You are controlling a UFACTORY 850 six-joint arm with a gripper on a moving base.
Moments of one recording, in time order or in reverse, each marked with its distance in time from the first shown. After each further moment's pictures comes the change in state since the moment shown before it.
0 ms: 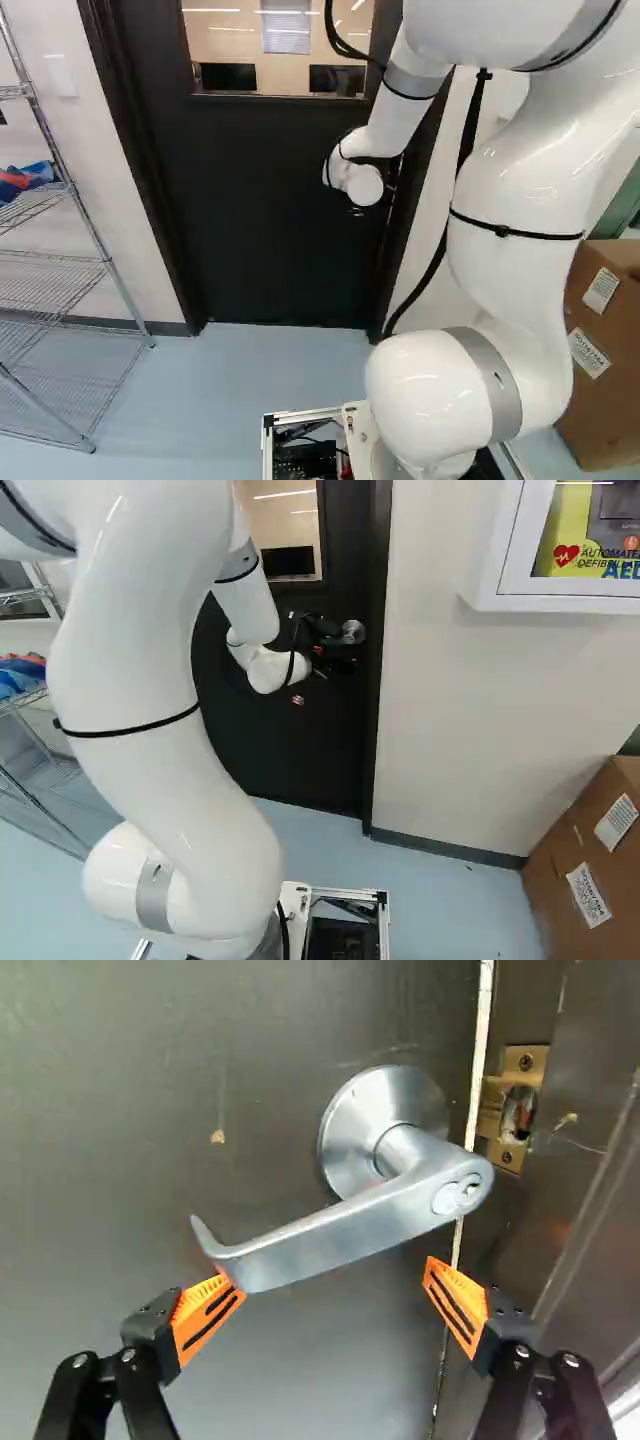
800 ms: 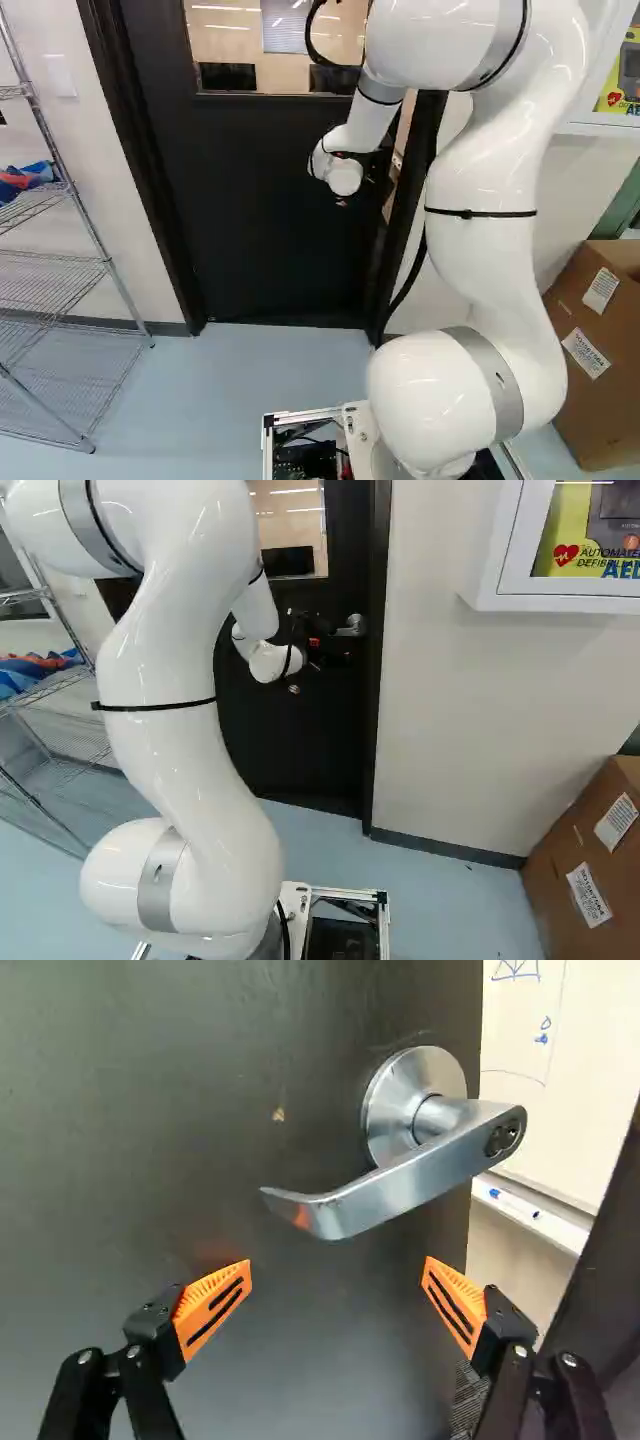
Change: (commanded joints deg) arm 3.3 -10.0 -12.1 1.5 0.2 0.0
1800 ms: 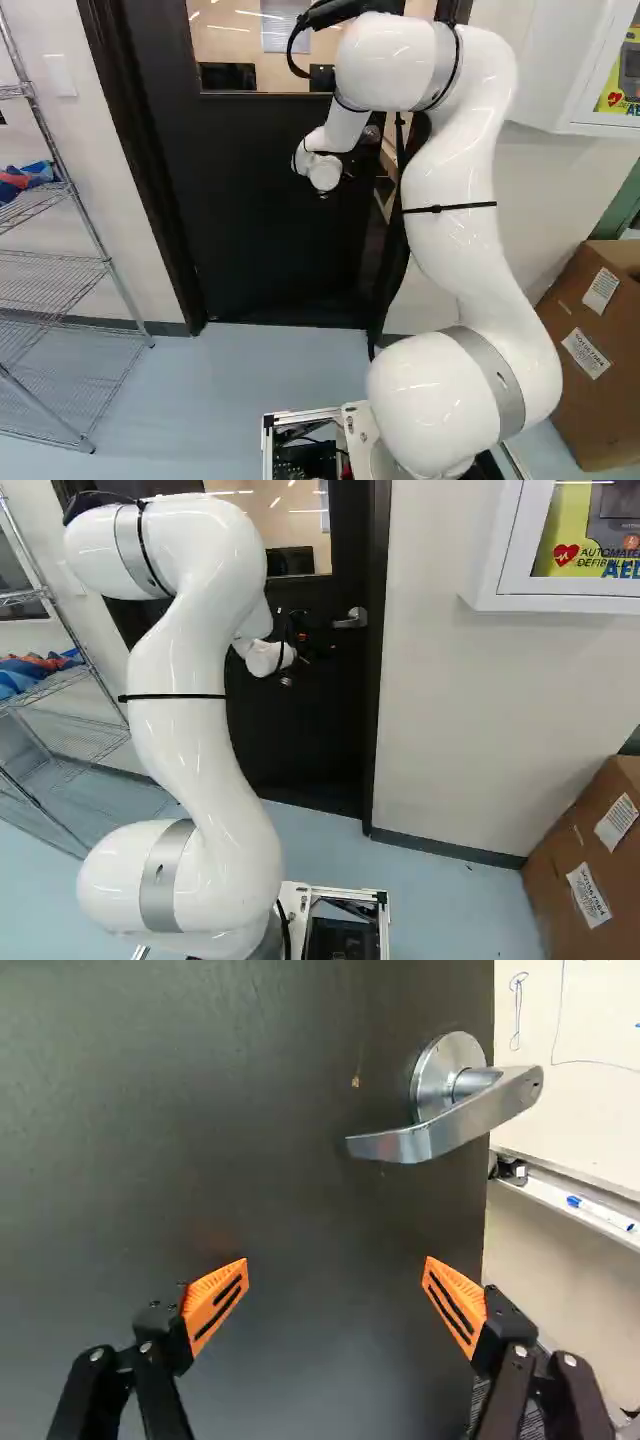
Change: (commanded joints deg) arm 4.1 -7.7 -10.0 -0.2 0.0 0.0
